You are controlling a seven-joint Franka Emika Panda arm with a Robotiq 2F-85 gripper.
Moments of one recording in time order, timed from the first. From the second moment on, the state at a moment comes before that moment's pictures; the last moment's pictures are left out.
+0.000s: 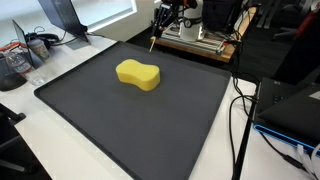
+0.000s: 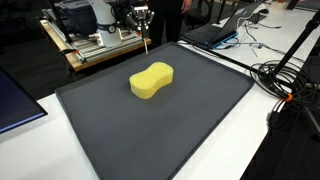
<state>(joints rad) 0.15 -0.22 0.35 -2.69 2.10 3.59 -1.33</state>
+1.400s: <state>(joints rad) 0.29 0.28 0.39 -2.03 2.30 4.15 -1.98</state>
